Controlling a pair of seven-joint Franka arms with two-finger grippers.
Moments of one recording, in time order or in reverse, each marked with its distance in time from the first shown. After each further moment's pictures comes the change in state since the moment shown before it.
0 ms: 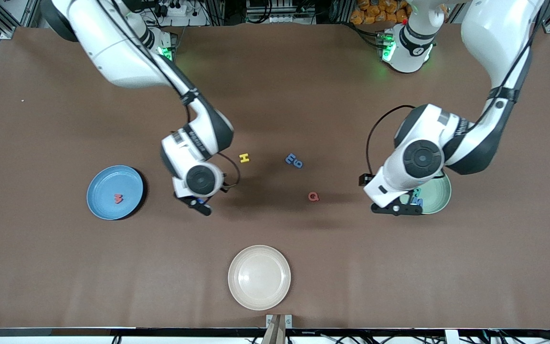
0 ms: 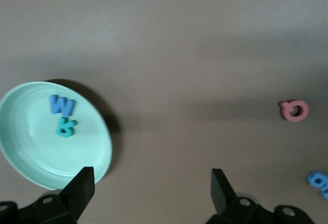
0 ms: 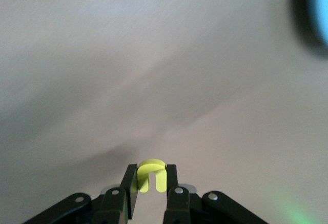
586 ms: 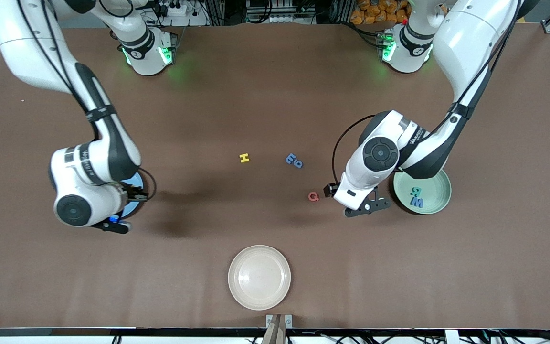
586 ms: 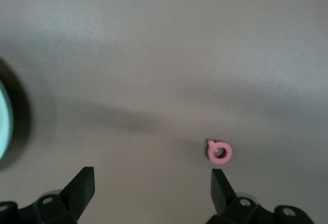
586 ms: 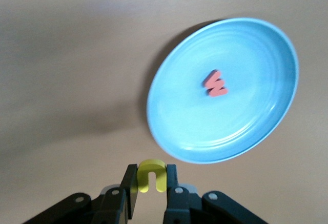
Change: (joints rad) left arm -0.091 0.083 0.003 -0.001 -0.001 0.214 -0.408; right arm -0.322 -0.080 -0.005 -0.047 -0.068 -0.055 -0.541
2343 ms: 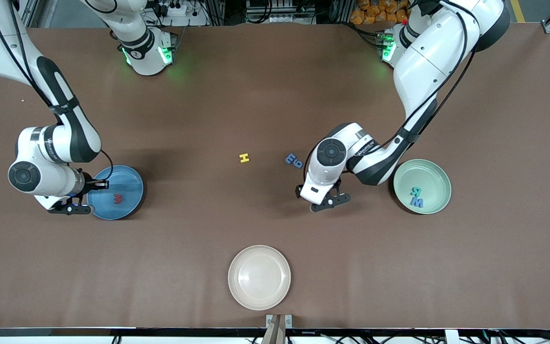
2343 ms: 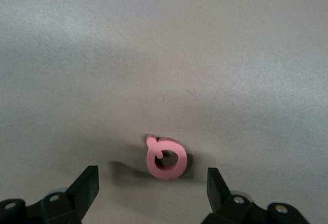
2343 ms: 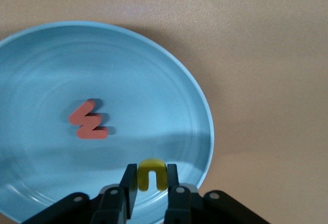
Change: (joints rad) left arm -0.145 0.195 0.029 -0.004 0.178 0.204 -0.244; right arm -0.271 -0.145 0.002 -0.442 -0.092 0.485 -0.350
